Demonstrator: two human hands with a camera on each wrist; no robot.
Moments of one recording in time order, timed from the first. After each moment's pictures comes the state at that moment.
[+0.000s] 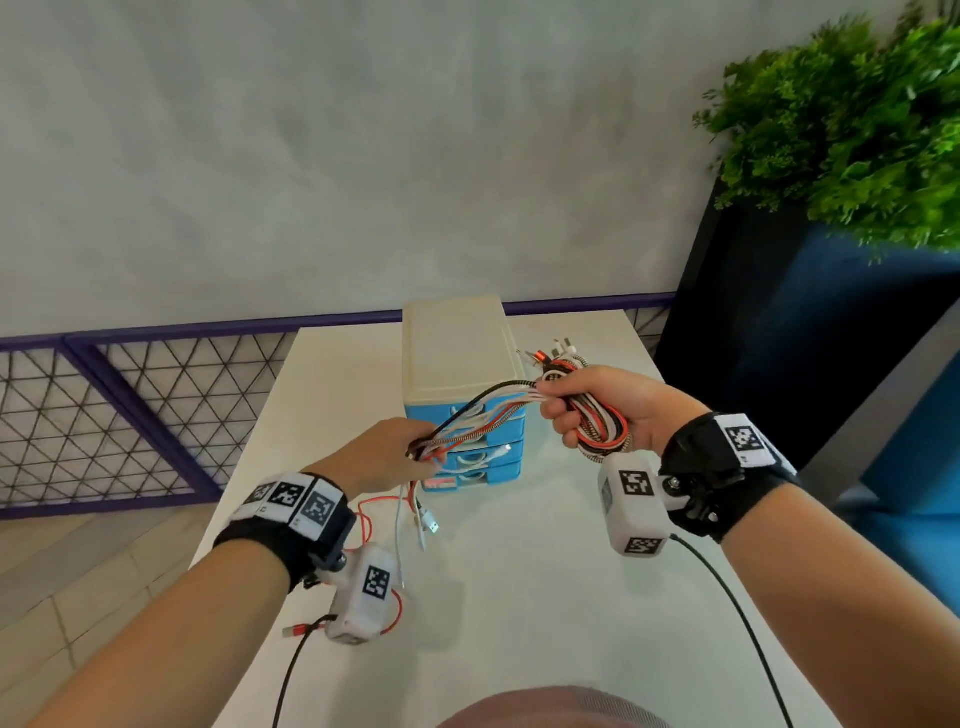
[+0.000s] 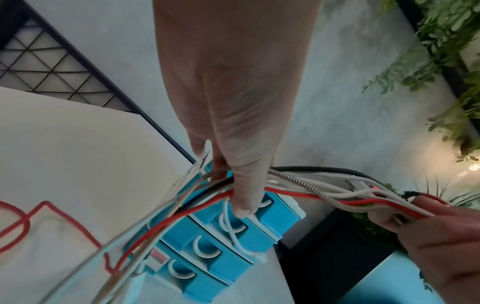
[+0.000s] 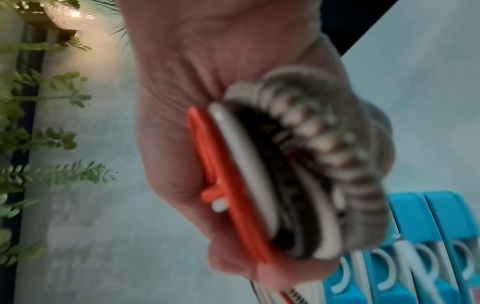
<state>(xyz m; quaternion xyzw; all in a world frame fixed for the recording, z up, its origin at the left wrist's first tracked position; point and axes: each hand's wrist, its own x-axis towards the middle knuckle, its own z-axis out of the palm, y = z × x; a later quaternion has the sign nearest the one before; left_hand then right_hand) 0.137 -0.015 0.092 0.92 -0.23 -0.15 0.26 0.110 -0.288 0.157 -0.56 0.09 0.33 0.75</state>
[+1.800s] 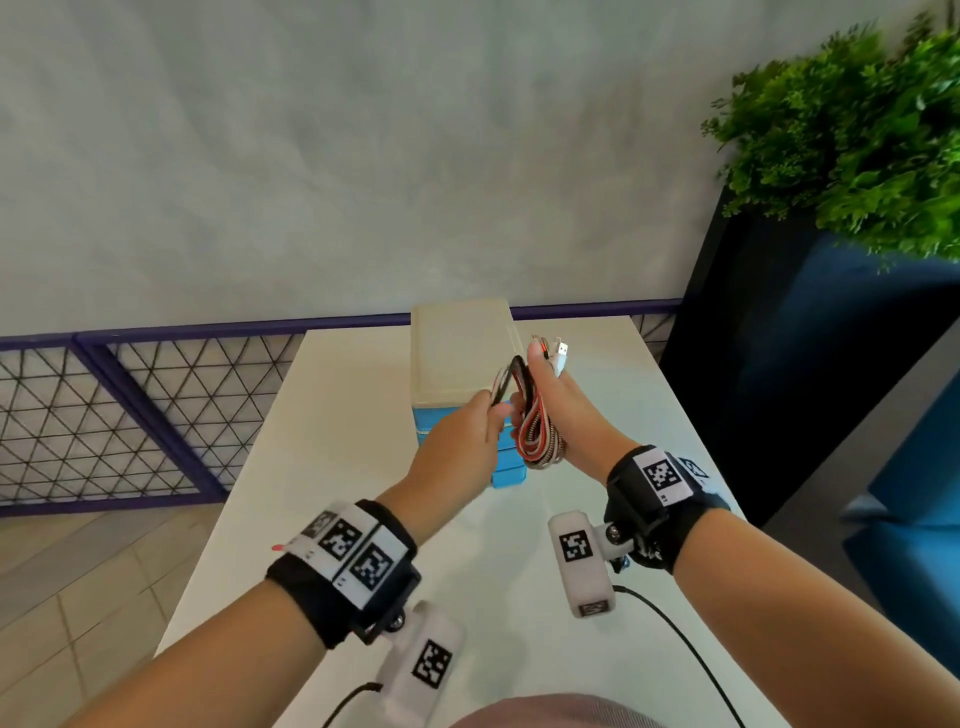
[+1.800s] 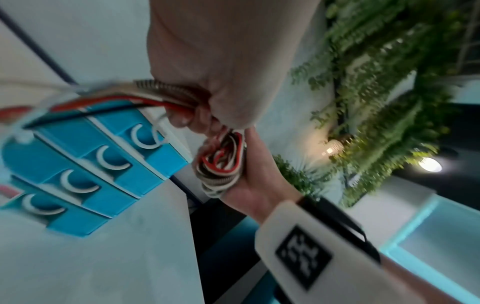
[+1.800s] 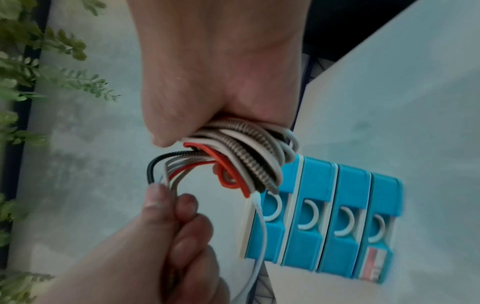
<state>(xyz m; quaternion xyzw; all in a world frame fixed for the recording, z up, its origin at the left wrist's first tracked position) 0.085 -0.094 0.133 0.92 -0.13 -0.03 0.37 0.121 -0.234 0.120 -0.70 0.05 0.07 0.71</state>
